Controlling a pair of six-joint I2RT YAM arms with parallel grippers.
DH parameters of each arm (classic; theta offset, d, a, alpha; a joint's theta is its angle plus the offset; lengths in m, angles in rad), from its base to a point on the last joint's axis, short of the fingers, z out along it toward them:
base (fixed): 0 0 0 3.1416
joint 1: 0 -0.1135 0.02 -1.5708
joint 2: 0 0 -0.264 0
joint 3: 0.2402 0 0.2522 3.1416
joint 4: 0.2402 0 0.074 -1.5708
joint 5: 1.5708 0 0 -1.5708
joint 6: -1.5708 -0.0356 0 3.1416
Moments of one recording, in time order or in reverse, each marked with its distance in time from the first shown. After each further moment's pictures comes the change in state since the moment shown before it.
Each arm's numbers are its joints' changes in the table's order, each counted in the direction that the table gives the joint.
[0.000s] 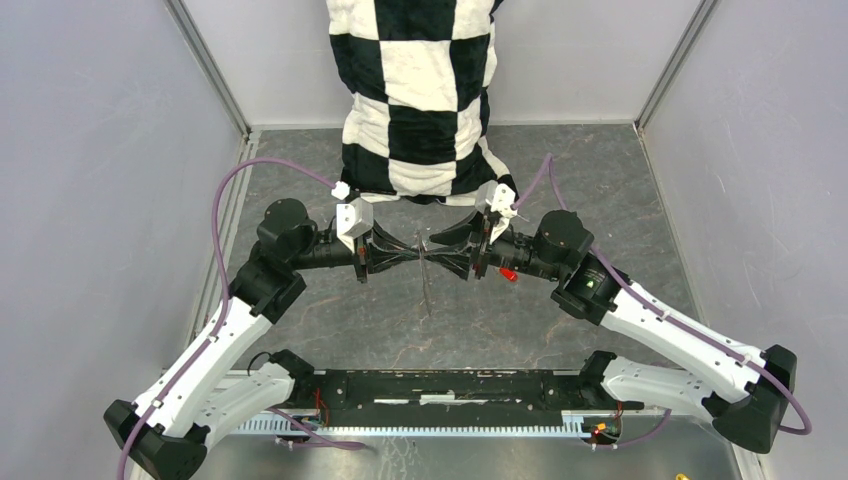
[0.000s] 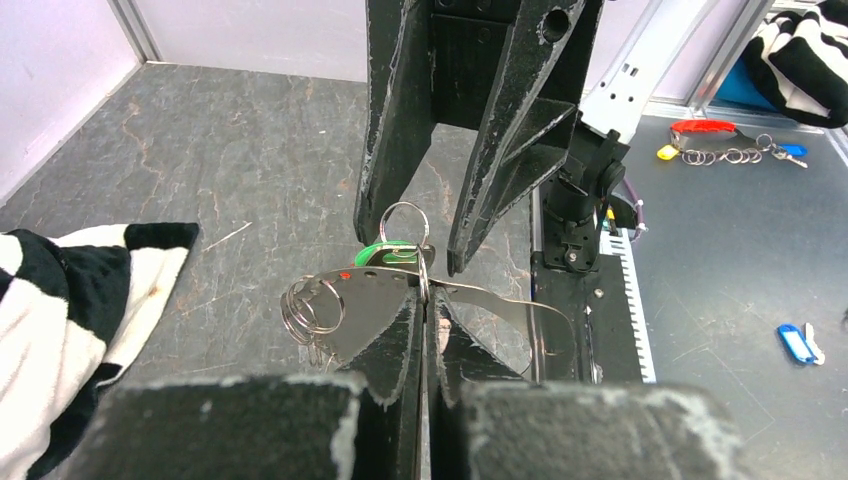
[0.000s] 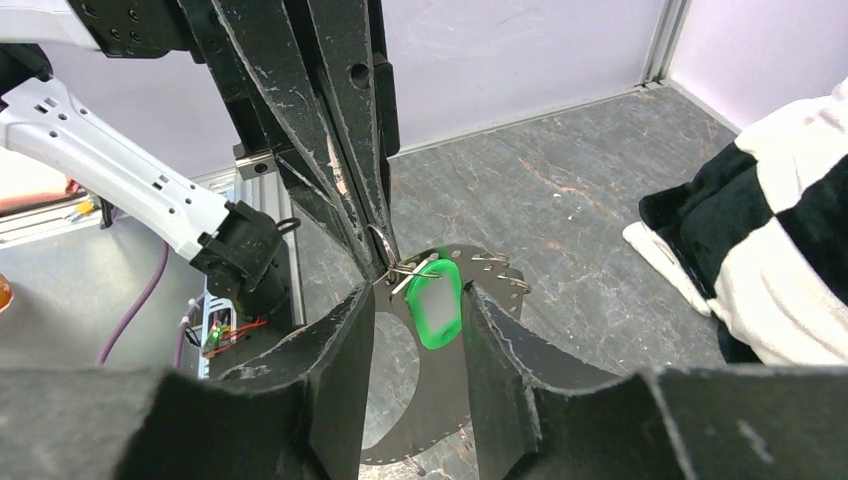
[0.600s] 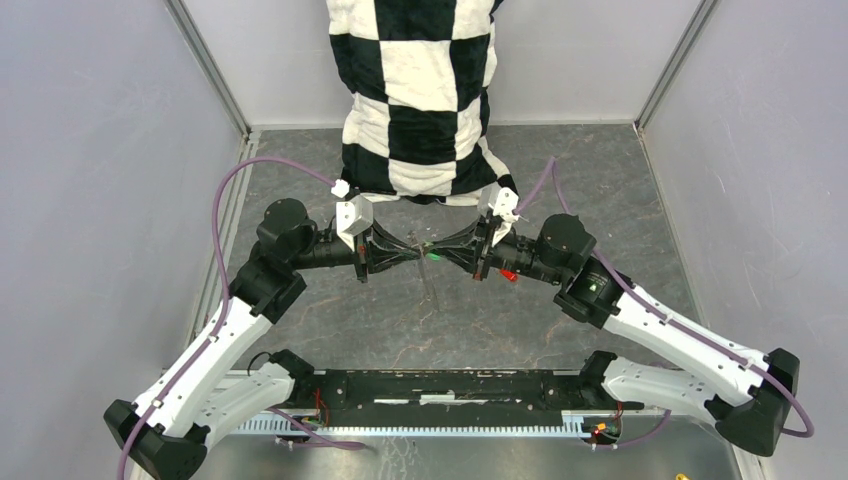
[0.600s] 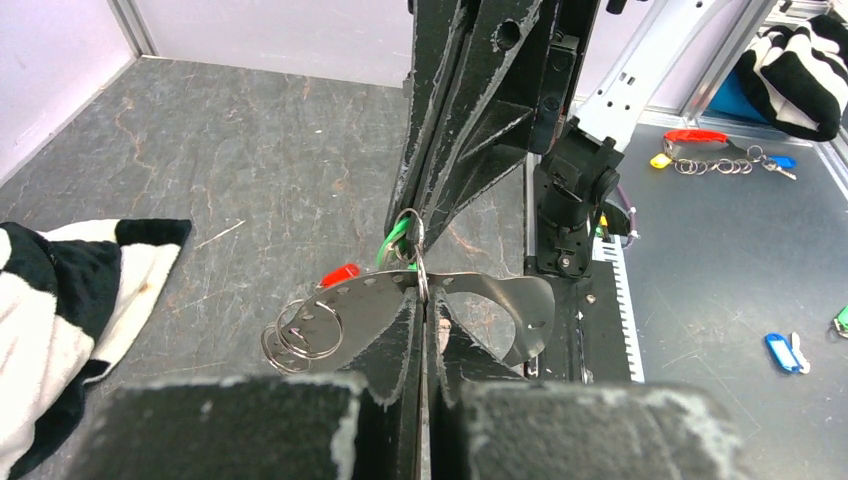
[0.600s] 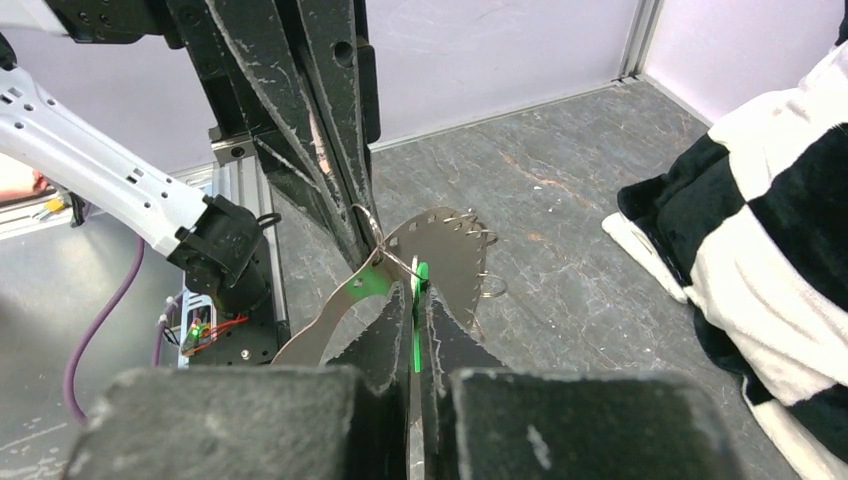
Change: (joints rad) left arm 0.000 0.000 0.000 -0.006 -0.006 0.037; right arm -0.001 0.017 -0.020 0.003 0.045 0.022
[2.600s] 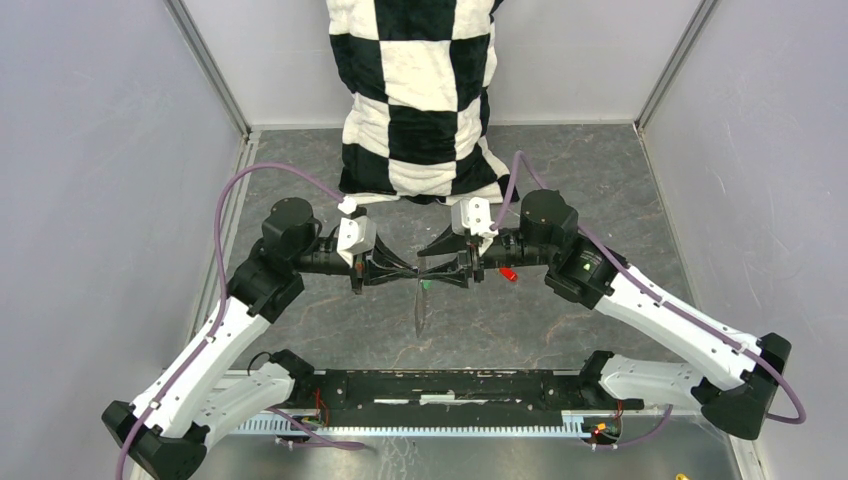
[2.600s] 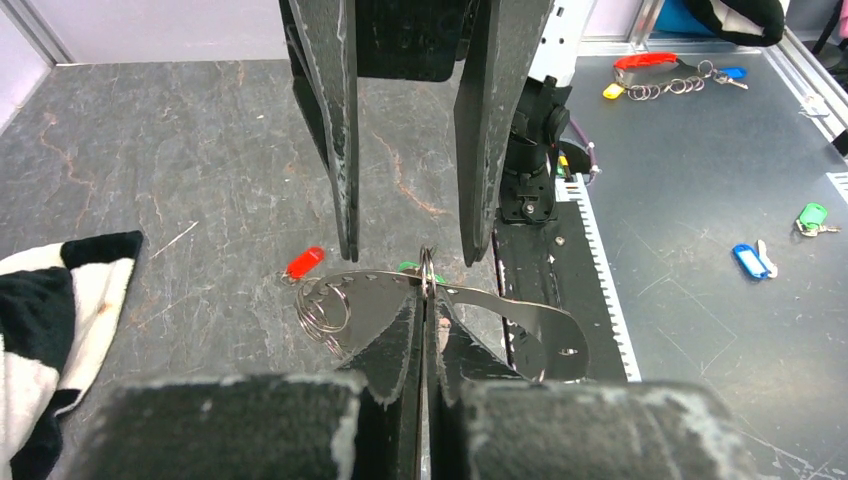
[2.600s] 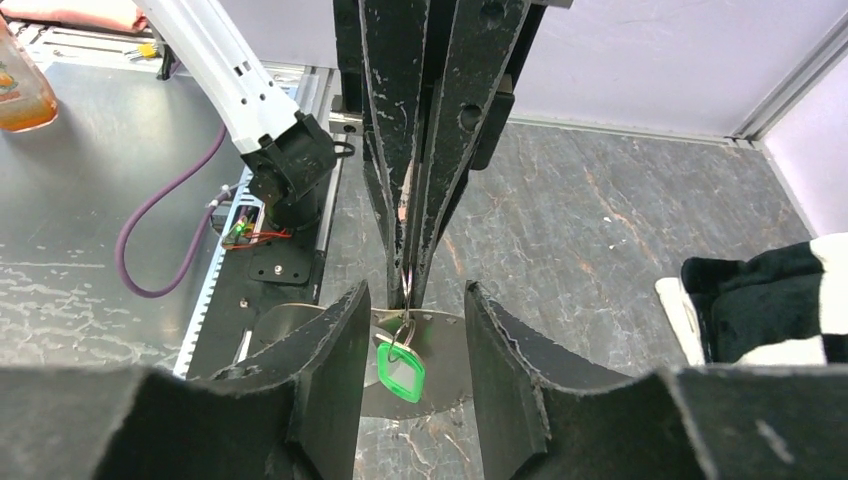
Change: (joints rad) left arm 0.005 -0.004 0.027 0.170 0.142 -0.204; right arm 0.001 -0.110 0.208 0.240 -0.340 0.288
